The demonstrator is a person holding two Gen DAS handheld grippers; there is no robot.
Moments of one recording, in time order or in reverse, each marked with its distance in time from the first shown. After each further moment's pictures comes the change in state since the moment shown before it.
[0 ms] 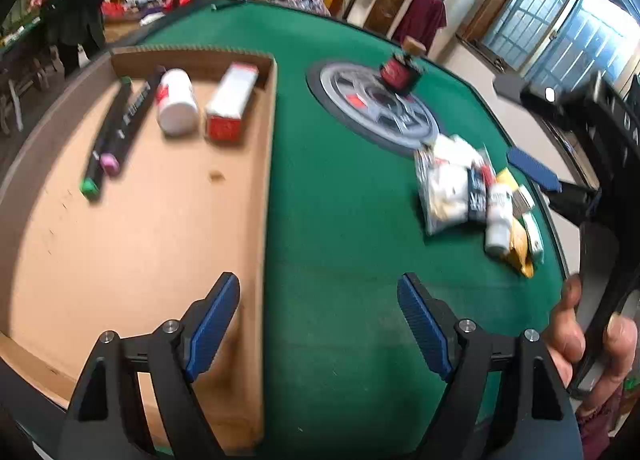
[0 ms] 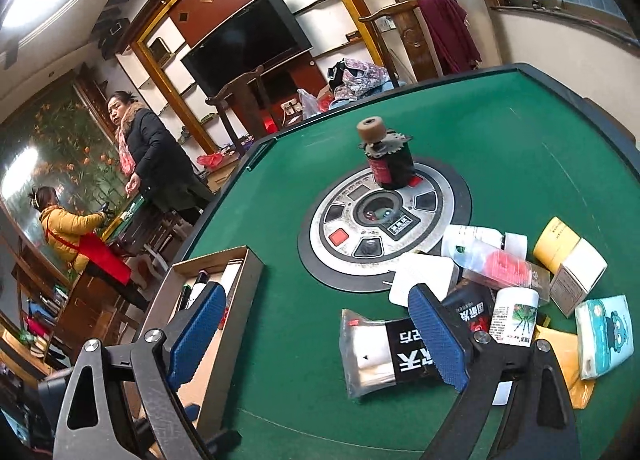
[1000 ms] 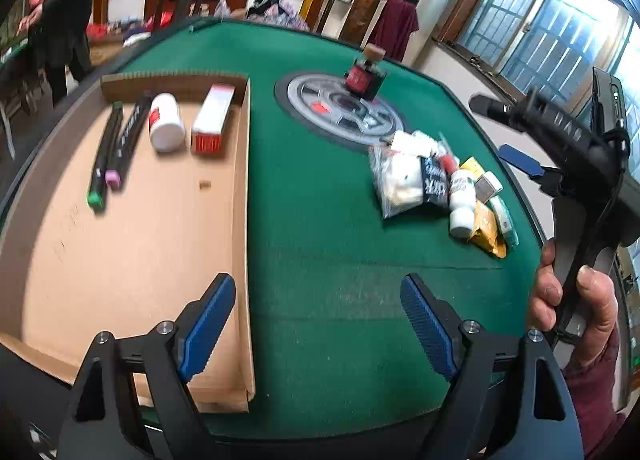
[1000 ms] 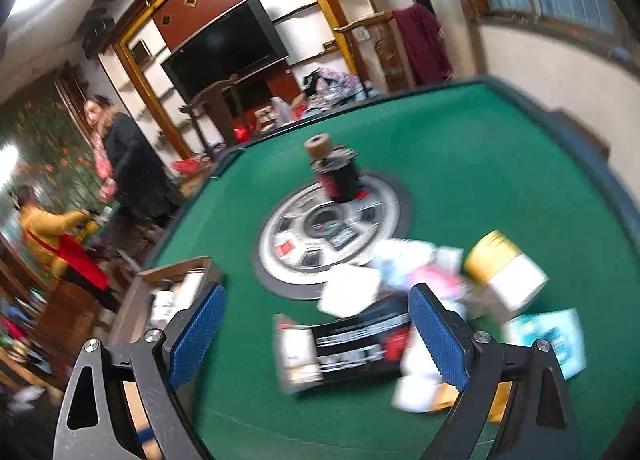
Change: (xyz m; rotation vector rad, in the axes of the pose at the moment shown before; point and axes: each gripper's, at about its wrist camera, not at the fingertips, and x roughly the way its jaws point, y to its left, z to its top) left arm -0.036 -0.025 -0.014 0.086 -0.080 -0.018; right arm -0.024 -0.029 0.011 -0.040 -0.034 -0.137
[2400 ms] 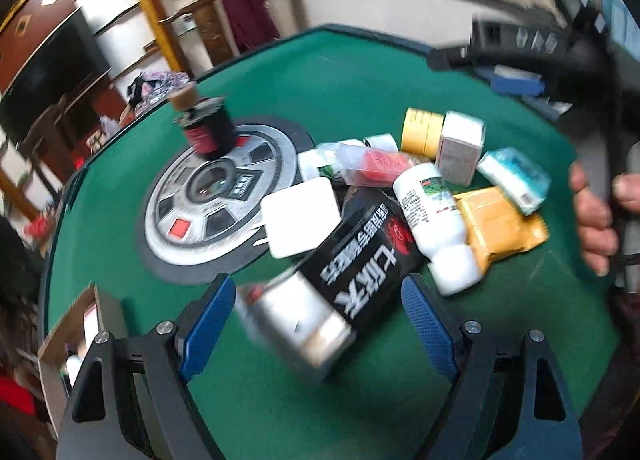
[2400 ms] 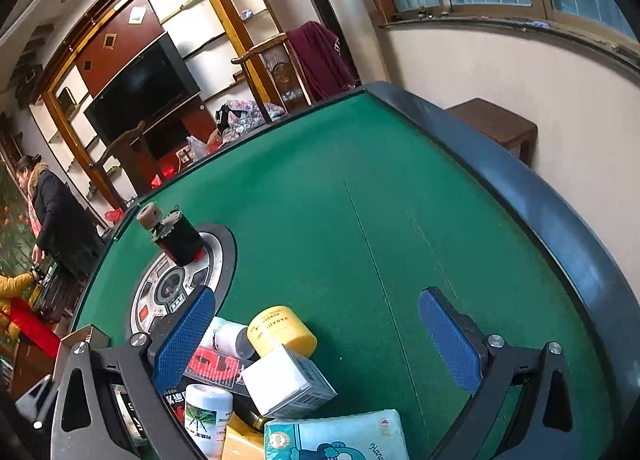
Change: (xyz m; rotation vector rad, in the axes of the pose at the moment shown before) left arm 0.132 -0.142 0.068 0.727 0.078 0.082; right arm 0.009 -0.153 0.022 0.192 -0.074 -0.200
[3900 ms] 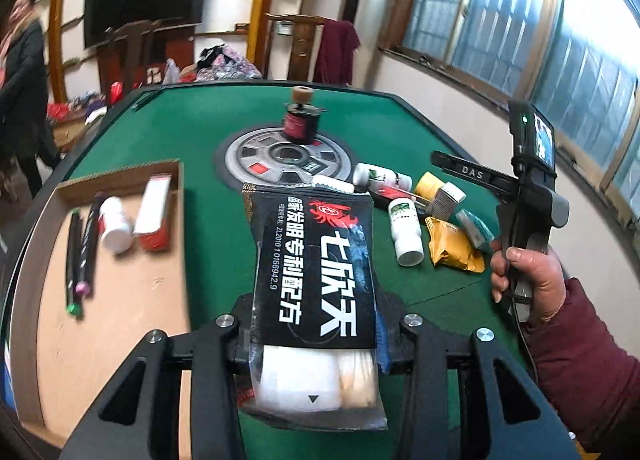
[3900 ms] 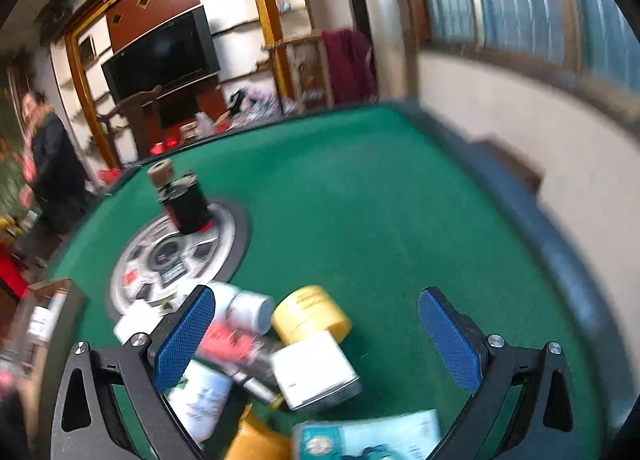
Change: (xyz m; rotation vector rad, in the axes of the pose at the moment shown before) left arm -0.120 0.049 -0.113 -0.521 -0.210 -0.078; right arm 0.007 0.048 -0.023 -0.239 -0.061 -0.102
